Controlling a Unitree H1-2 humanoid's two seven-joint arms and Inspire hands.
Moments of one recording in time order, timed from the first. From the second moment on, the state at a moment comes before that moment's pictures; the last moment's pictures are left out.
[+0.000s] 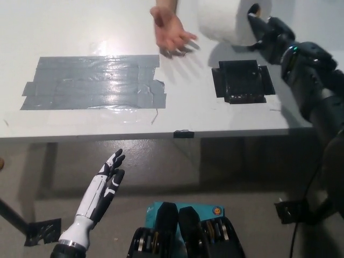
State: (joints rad) left_arm -0.11 0.16 -0.10 0.08 0.23 -0.14 -0.05; right_arm -1.29 -0.19 -0.33 1.36 0.11 0.12 0.14
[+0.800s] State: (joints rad) left_arm -0.10 0.16 -0.09 0.08 0.23 -0.14 -0.05; right_arm -1.27 -0.36 0.24 1.30 -0.15 0.13 0.22
